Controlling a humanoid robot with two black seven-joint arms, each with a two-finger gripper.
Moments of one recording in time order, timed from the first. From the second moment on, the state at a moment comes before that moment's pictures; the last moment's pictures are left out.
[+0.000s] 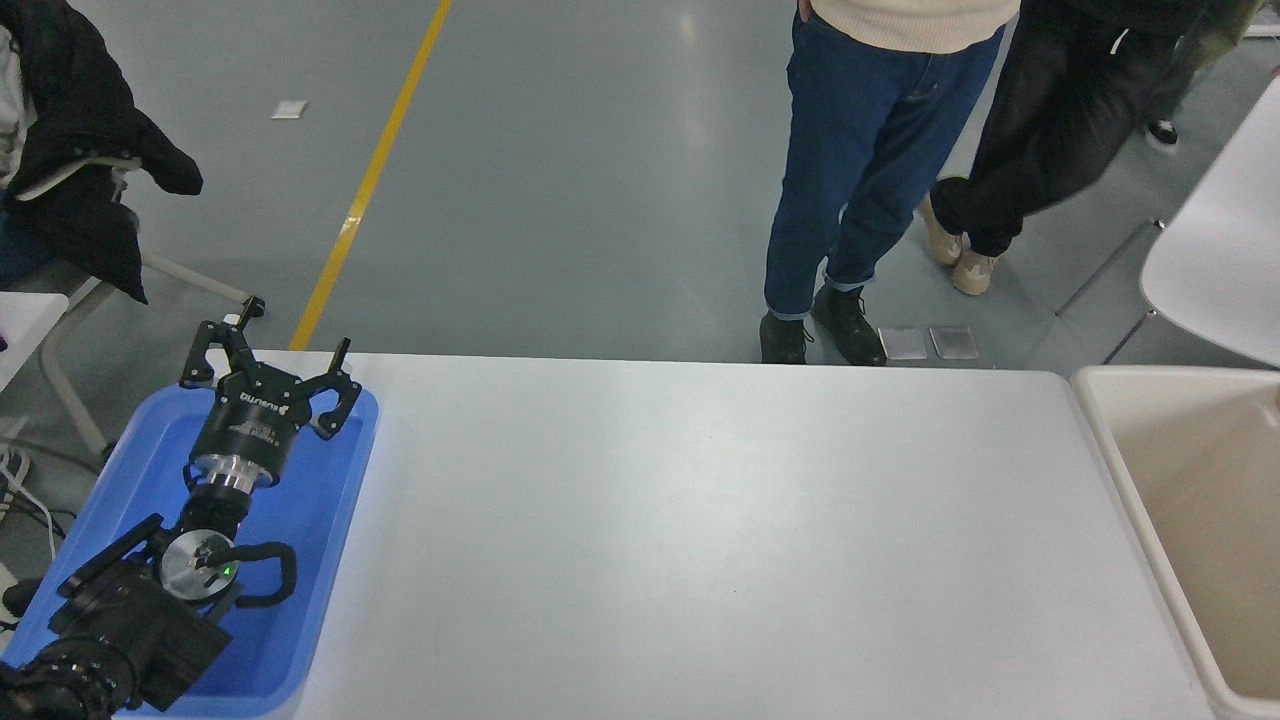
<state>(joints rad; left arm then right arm) -0.60 0.23 -0.89 -0.31 -0.14 -0.79 -0.37 2.01 -0.89 -1.40 1.07 -0.42 0.78 -0.07</state>
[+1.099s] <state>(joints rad) -0.60 0.23 -0.89 -0.31 -0.14 -0.79 -0.37 0.73 -0.50 -0.60 0.08 -0.40 0.03 -0.08</state>
